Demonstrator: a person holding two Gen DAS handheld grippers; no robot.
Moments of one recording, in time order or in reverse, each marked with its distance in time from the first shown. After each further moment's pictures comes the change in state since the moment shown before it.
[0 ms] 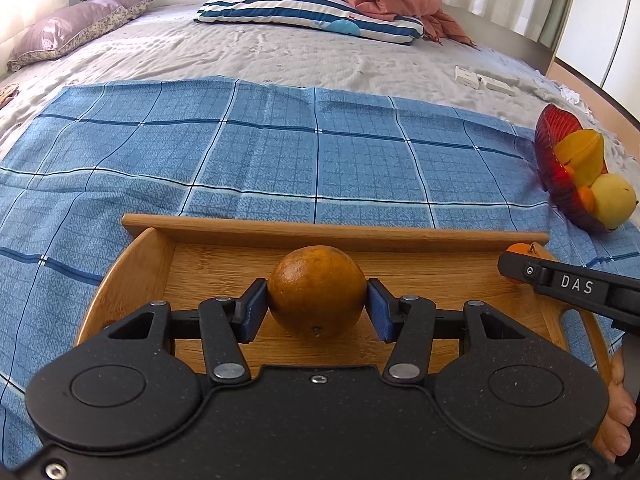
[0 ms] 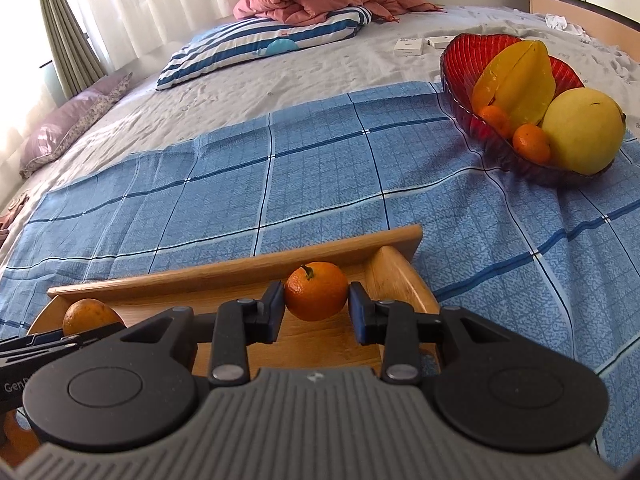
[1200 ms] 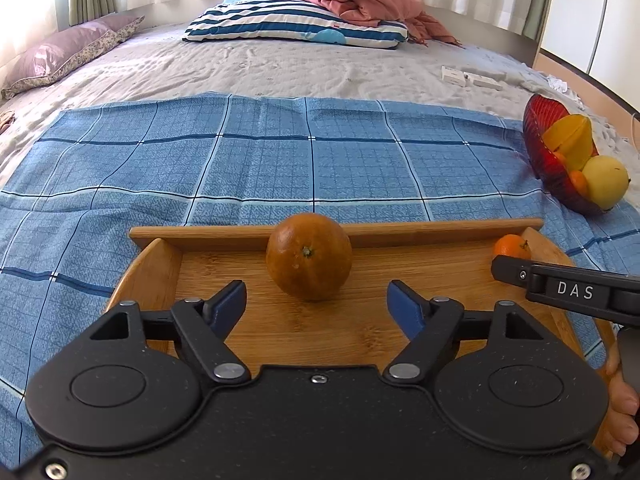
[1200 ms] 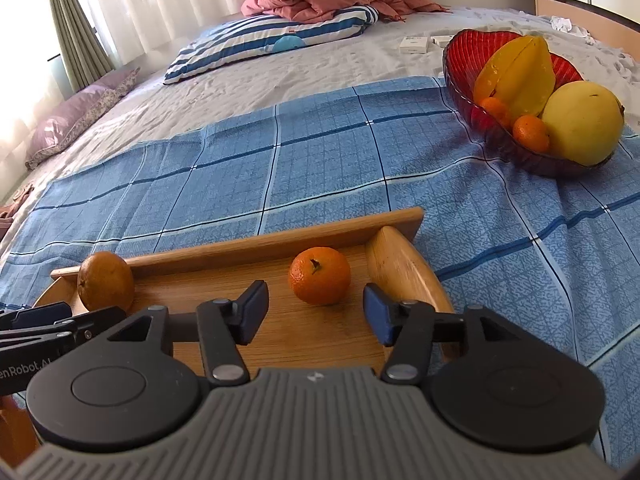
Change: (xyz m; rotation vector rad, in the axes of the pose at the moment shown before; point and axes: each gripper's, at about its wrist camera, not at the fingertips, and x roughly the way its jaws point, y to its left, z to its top) left arm -0.015 -0.002 -0.010 0.071 -0.040 -0.002; right arm -0.012 -0.005 -0.016 -0.011 -0.004 0.026
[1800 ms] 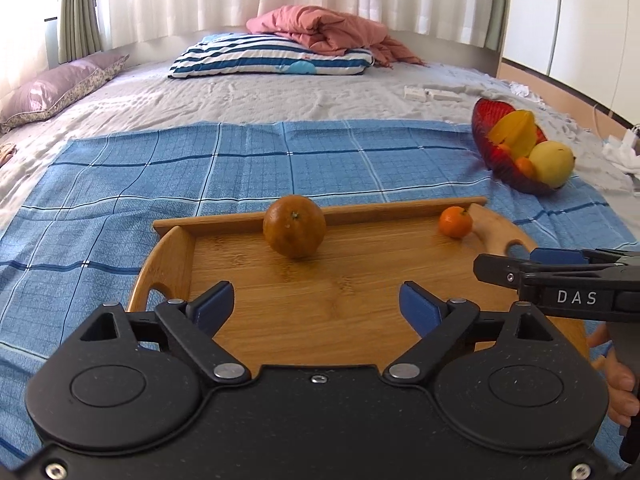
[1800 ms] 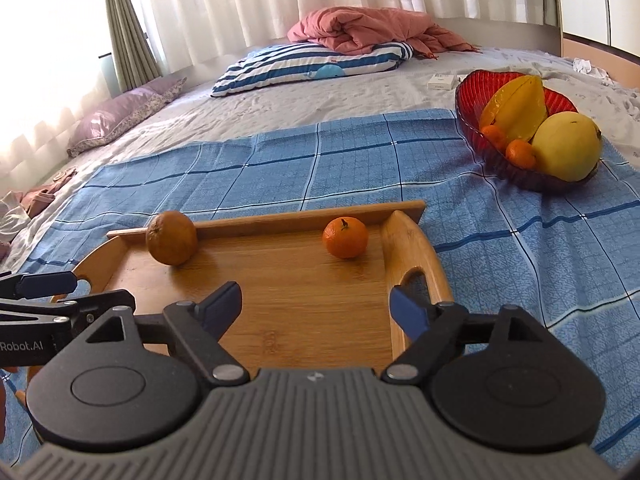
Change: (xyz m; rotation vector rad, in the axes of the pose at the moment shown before) left arm -0.082 -0.004 -0.050 0.077 -0.107 -0.054; right arm -0.073 0.004 -0.045 -0.111 -0.105 0.080
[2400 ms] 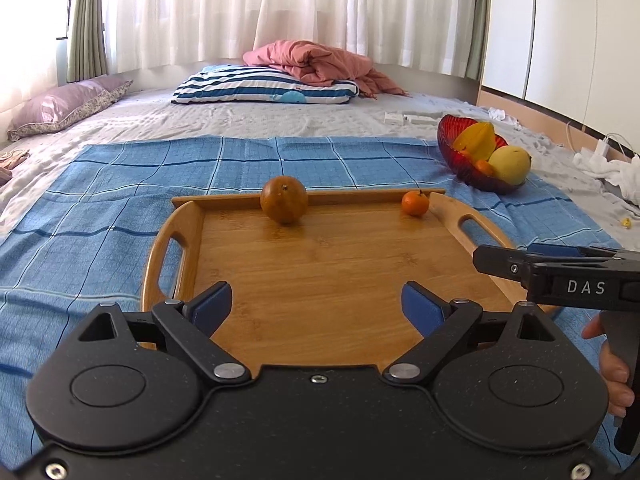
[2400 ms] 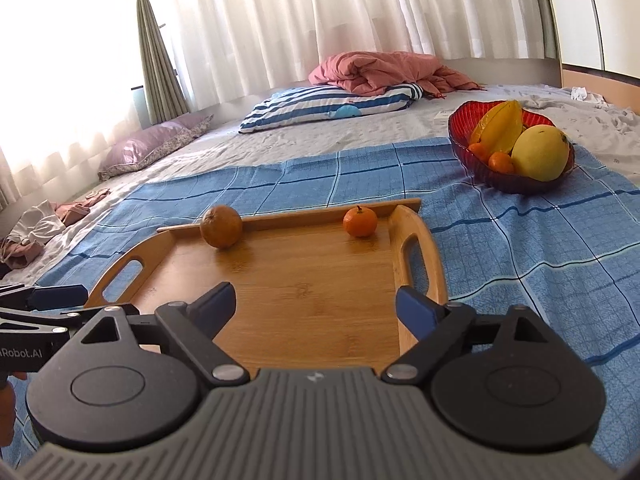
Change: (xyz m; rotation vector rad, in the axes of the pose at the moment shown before) left arm -0.081 -0.008 -0.072 0.004 -0.119 -0.024; right arm -0.077 0.007 -0.060 -0.032 -0.149 0.048
